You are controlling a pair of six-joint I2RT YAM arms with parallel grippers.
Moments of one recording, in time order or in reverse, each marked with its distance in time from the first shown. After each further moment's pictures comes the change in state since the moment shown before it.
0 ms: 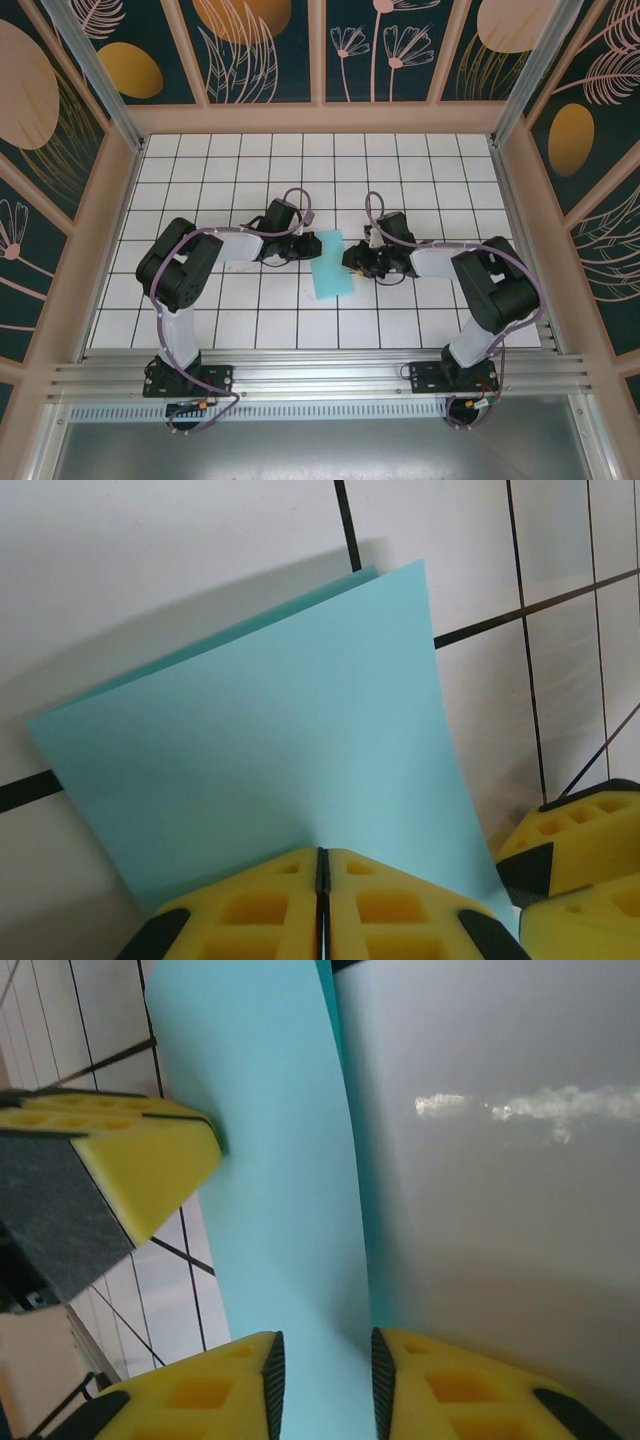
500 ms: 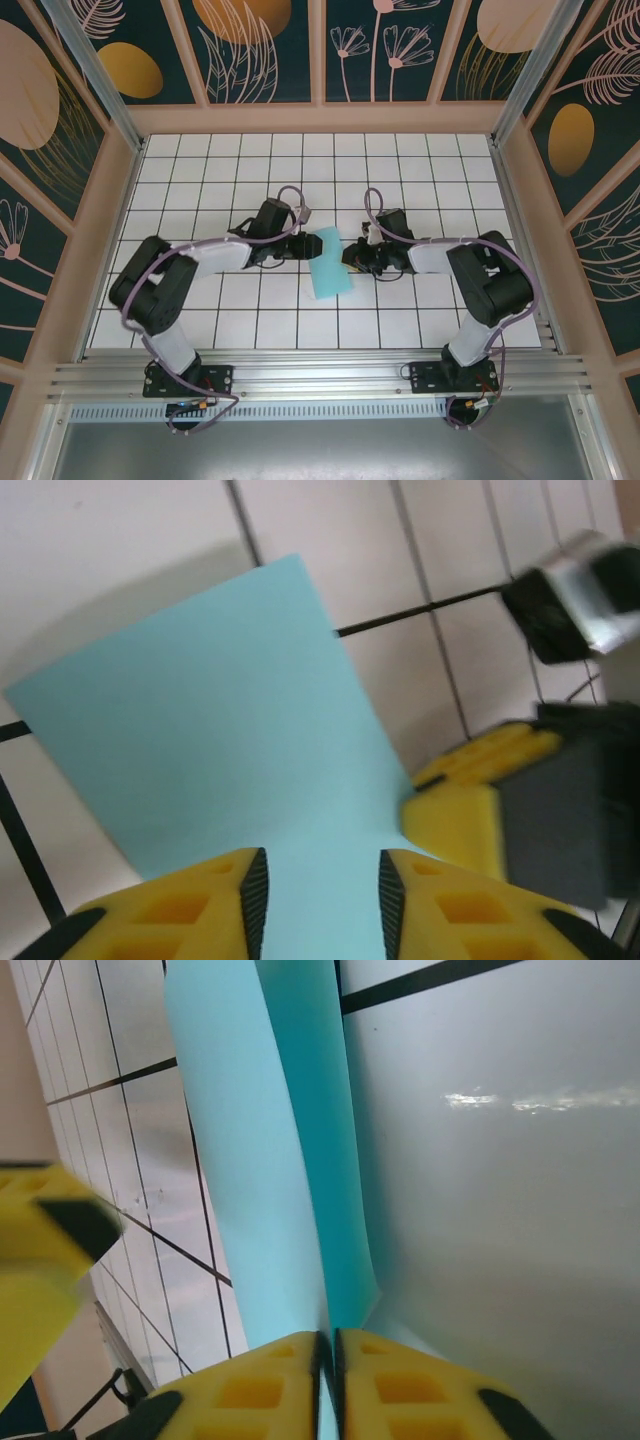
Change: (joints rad) left arm -0.051 -0.253 -0.109 -0.033 -0.092 0.056; right arm -0.012 0.051 0.033 0.037 -0.055 0.020
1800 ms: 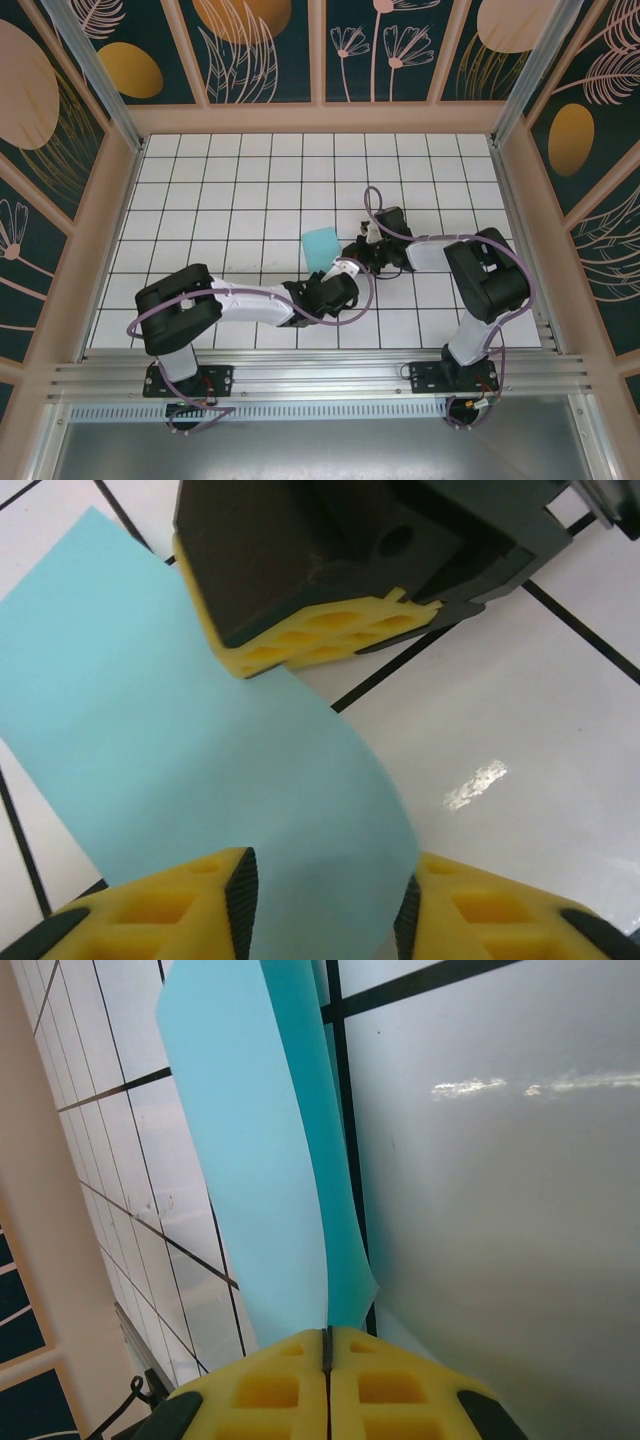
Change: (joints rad) left arm -0.572 0.070 0.003 -0.093 -0.904 0.191; right arm -0.001 0.021 0.019 -0.006 -0.021 0.043
